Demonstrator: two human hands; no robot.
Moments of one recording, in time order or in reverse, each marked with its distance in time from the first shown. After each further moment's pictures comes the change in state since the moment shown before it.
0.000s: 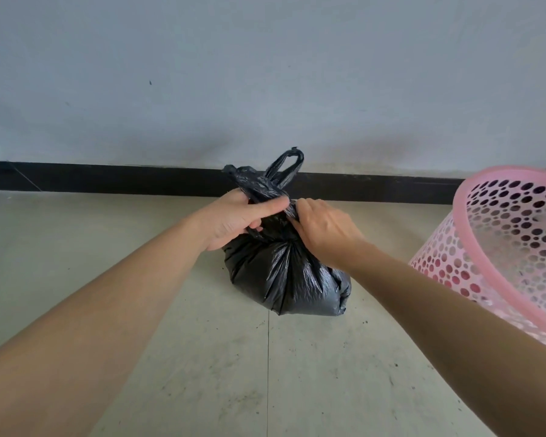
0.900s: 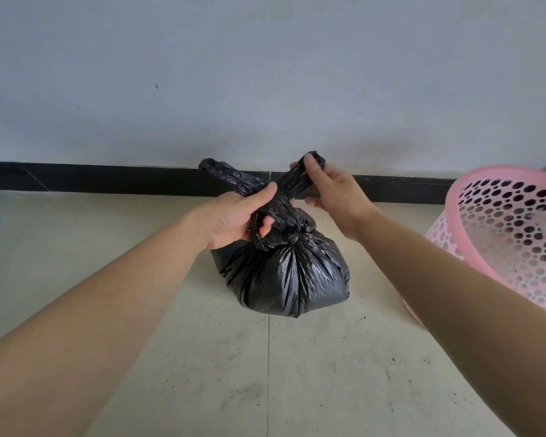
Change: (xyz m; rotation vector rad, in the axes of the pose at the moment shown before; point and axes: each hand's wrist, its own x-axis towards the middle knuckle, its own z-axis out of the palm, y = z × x) left_hand -0.011 0.005 -0.001 -0.150 -0.051 -0.116; right_hand 0.021 -0.006 -0.051 1.278 0.073 0.516
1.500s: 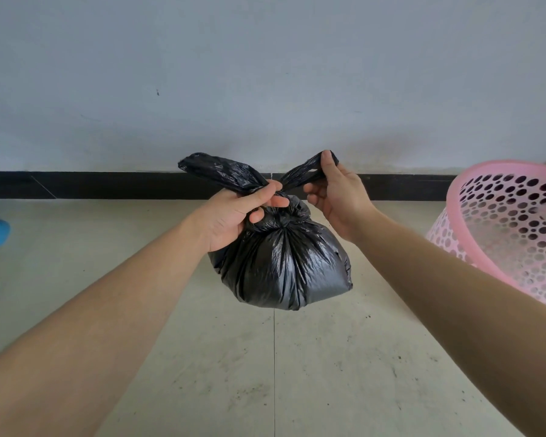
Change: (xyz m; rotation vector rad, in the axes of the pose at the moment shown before) left_hand -0.011 0.003 0.005 -0.128 0.088 0.210; right_hand 0.001 0.001 0.005 0.428 0.162 0.093
